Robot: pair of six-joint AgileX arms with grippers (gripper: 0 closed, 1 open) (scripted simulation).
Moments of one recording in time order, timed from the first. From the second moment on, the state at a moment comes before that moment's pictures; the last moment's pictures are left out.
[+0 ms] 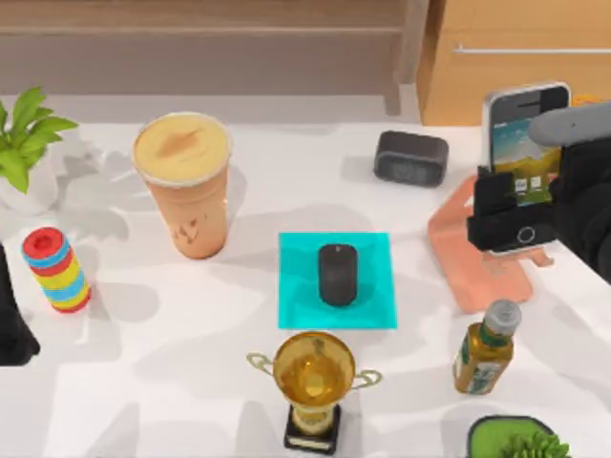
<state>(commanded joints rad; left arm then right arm) 0.00 0.00 0.00 0.00 0.00 0.00 0.49 1.27 0.58 0.24 0.25 0.12</state>
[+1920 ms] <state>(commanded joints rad) 0.00 0.00 0.00 0.00 0.00 0.00 0.55 1.16 0.51 0.18 0.31 0.15</state>
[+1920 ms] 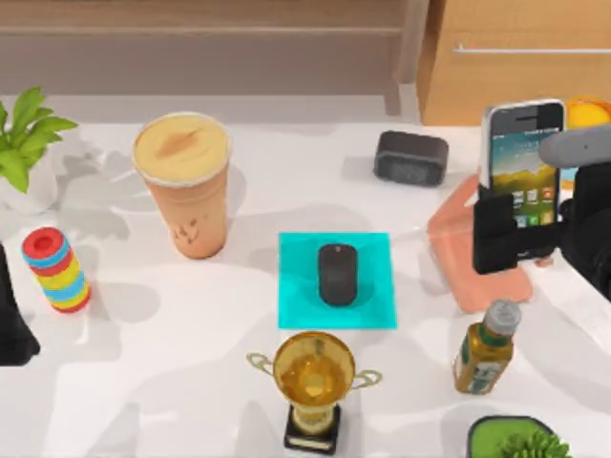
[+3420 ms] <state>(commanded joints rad) 0.00 0.00 0.00 0.00 0.00 0.00 0.01 0.02 0.01 0.00 0.01 0.00</state>
